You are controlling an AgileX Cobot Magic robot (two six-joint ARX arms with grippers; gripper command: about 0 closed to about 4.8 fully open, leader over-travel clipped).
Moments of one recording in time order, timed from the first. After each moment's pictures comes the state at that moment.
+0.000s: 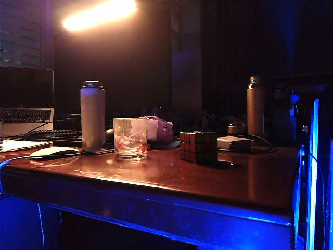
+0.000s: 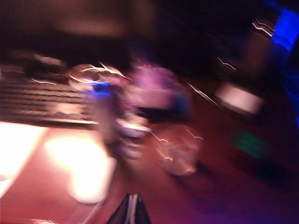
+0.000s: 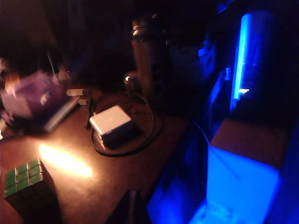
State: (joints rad) left arm -0.08 0.90 1.25 -0.66 0.30 0.16; right arm 0.03 0.52 0.54 -0.16 0.01 0.15
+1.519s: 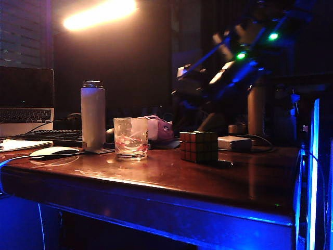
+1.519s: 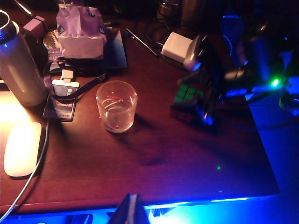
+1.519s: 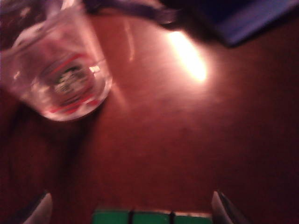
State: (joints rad) left arm -0.11 1.14 1.51 -0.98 0.49 0.21; right arm 0.41 1.91 1.29 -0.03 -0.25 -0.09
